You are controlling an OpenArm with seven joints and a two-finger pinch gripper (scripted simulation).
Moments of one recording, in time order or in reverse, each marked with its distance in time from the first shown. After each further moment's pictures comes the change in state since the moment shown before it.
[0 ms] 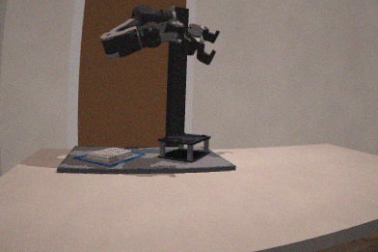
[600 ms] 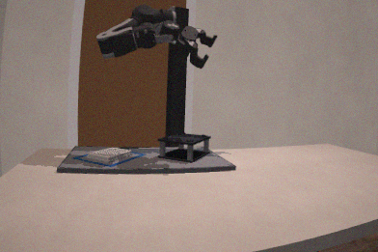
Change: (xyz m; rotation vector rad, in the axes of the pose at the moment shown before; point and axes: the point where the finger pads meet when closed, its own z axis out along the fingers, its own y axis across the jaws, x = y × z) arm 0.017 -0.013 -0.013 0.080 0.028 0.075
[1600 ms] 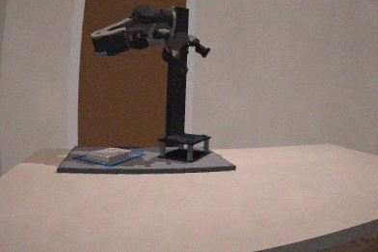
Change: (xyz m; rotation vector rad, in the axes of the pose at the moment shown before) arm 0.034 -0.050 -0.026 0.289 0.056 0.273
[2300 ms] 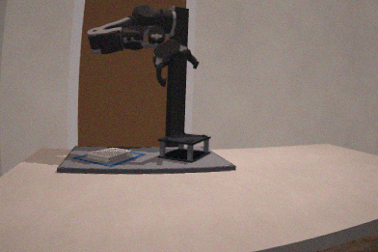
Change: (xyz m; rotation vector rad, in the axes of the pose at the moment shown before) arm 0.021 -0.062 -0.011 0.269 0.056 0.246
